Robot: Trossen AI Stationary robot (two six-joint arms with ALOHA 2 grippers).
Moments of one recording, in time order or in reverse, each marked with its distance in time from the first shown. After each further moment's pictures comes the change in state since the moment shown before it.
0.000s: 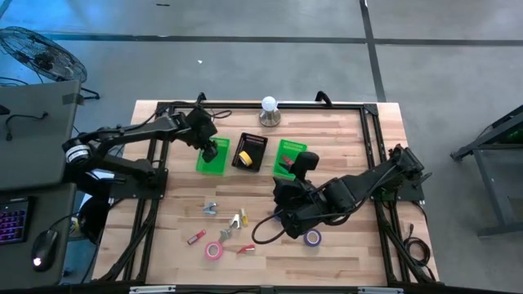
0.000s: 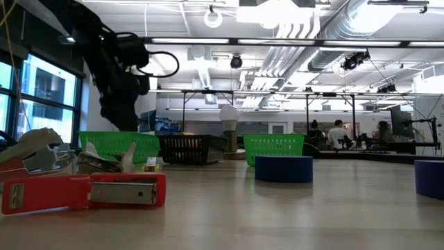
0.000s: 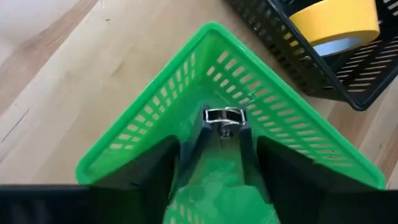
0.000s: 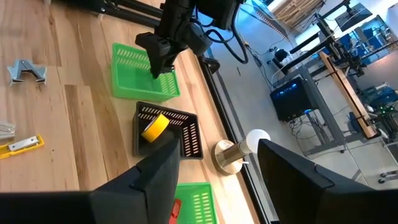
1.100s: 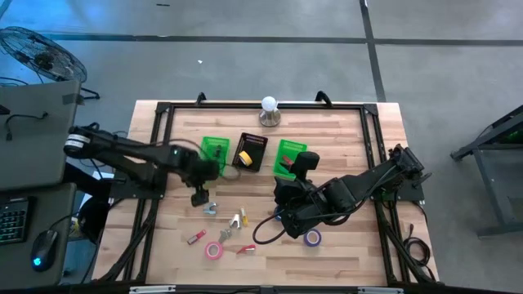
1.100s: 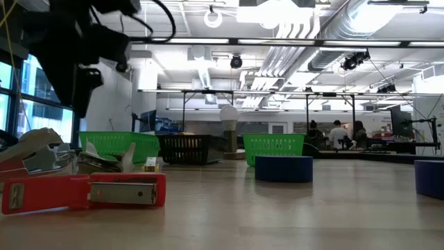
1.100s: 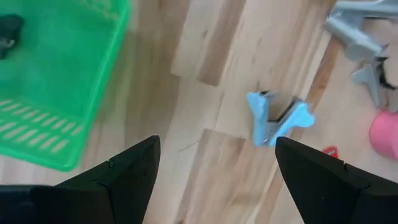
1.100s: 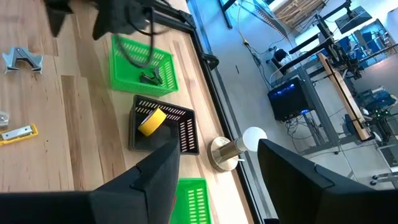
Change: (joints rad) left arm -0.733 -0.012 0.172 -0.438 -0.119 -0.391; right arm 0.000 0.000 0.001 -0.030 -0.003 -0.014
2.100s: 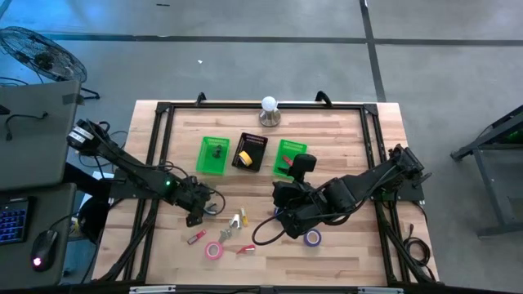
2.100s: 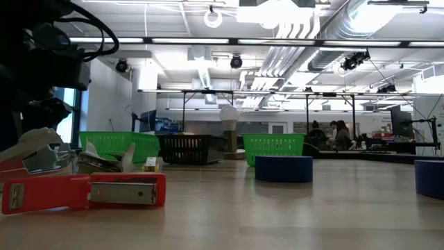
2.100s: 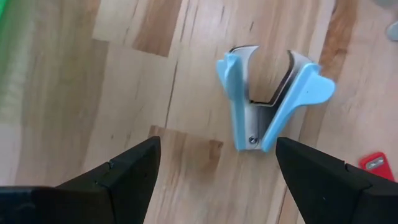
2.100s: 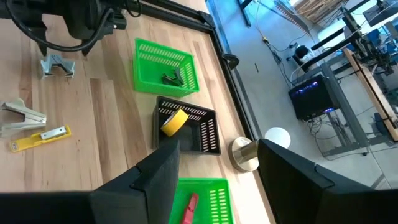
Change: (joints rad) left arm -0.380 0.001 -0.332 0.443 -0.225 -0.289; right arm 0.000 0.000 0.000 0.042 -0.082 0.003
